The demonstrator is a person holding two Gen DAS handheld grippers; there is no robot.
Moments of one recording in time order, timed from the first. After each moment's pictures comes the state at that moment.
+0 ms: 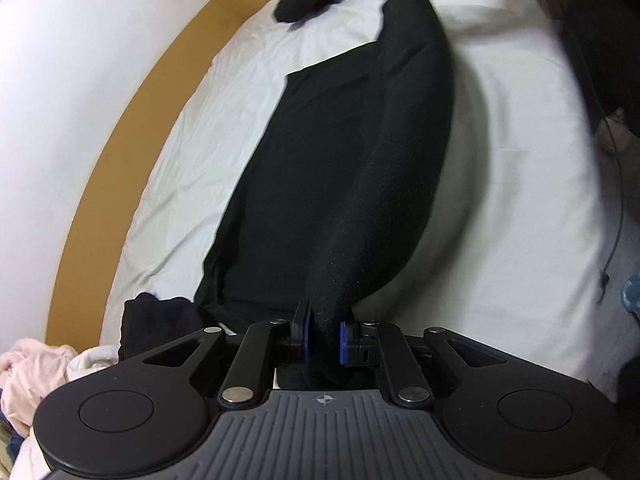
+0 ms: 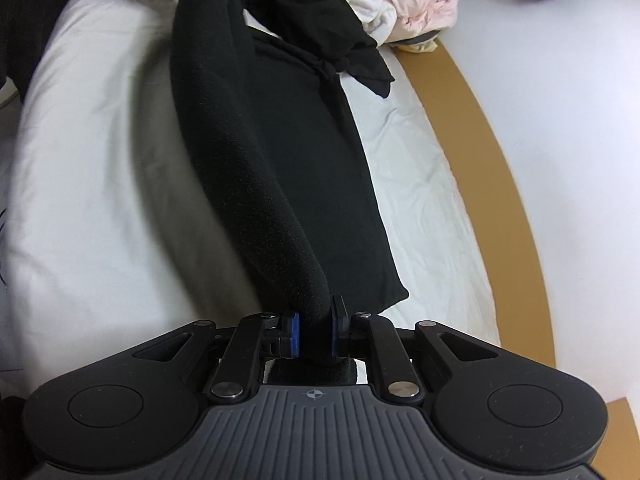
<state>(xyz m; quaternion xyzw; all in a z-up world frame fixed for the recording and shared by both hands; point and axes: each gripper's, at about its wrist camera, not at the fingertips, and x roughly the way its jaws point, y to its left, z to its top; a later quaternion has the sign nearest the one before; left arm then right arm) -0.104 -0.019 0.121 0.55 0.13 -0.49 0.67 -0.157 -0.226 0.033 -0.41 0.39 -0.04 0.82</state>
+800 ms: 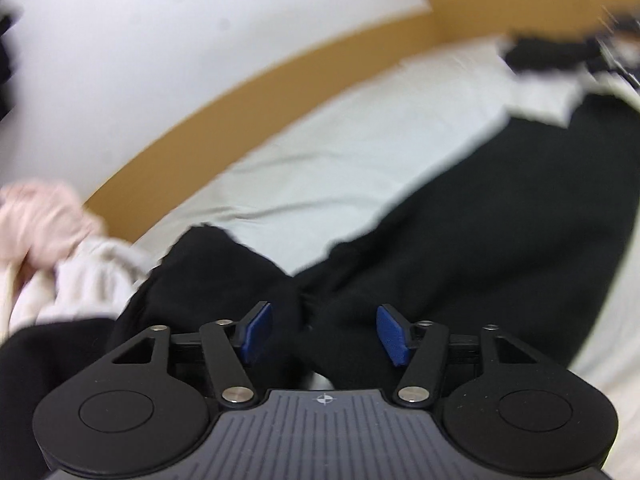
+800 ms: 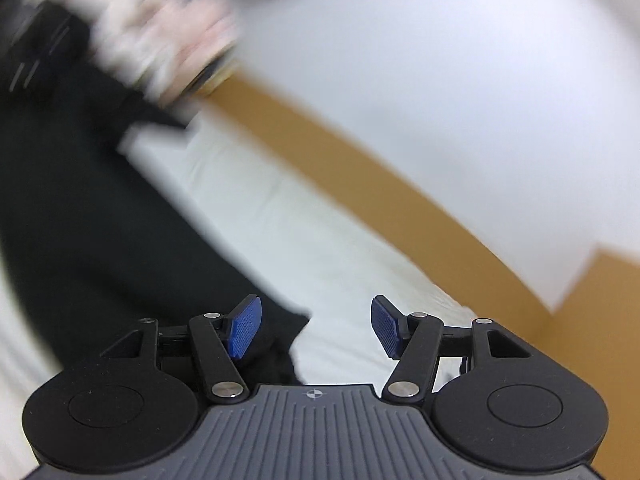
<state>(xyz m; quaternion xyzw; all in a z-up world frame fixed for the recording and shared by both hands) 0.023 -0.027 0.103 0.27 0.14 -0.37 0.87 -0.137 -0.311 0.000 -0.17 0.15 -0.26 0.94</state>
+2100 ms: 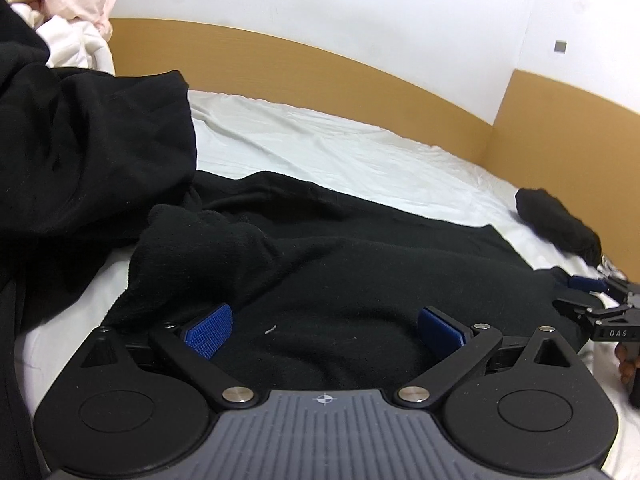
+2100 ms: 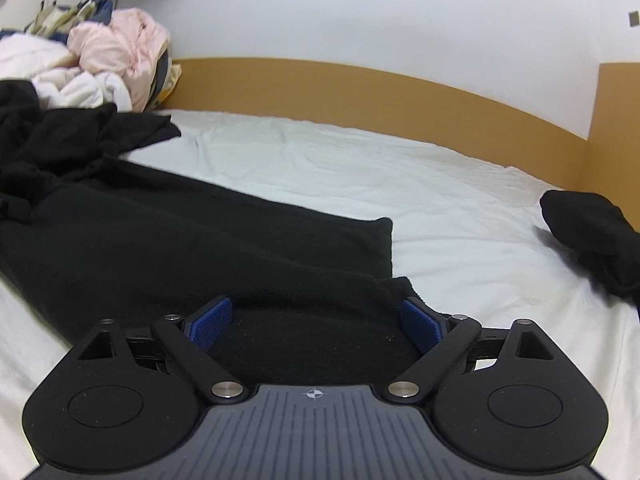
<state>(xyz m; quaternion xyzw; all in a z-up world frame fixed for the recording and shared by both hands) 0.020 -0.048 0.016 -0.02 0.28 -0.41 0.87 -0.098 -0.310 -0.054 0.01 0.25 -0.27 0.93</state>
